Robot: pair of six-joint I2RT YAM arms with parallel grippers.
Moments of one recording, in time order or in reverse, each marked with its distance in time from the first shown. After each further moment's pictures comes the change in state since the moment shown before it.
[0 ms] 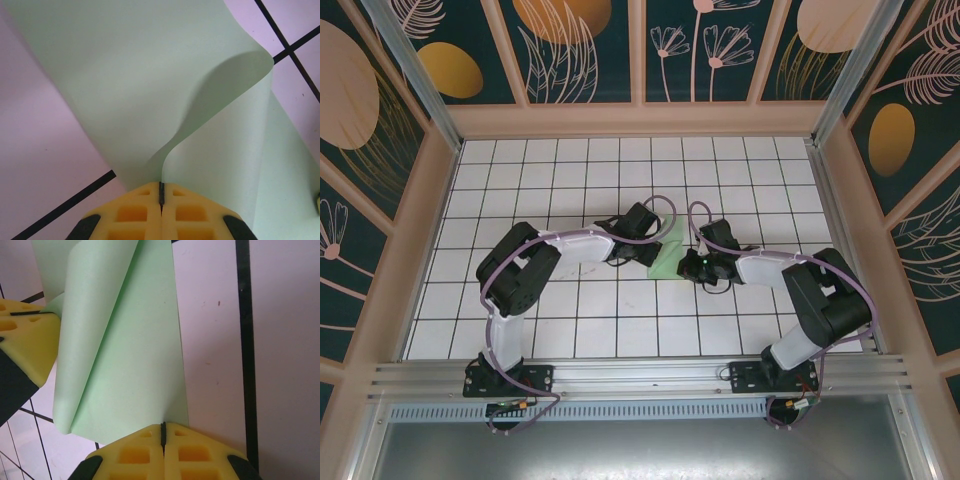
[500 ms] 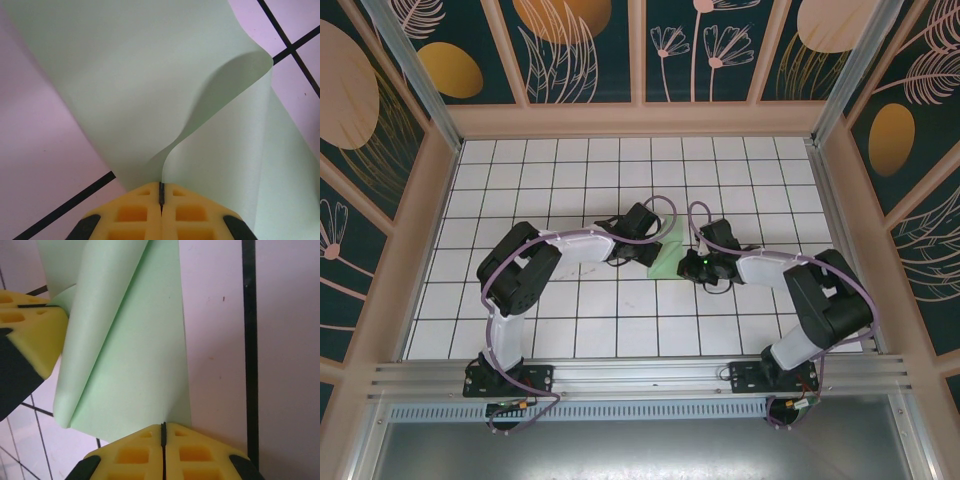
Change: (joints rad) left arm 0.000 0.006 0.003 -0.001 0.000 0.003; right arm -0.010 -0.026 0.000 -0.020 -0.018 -0.021
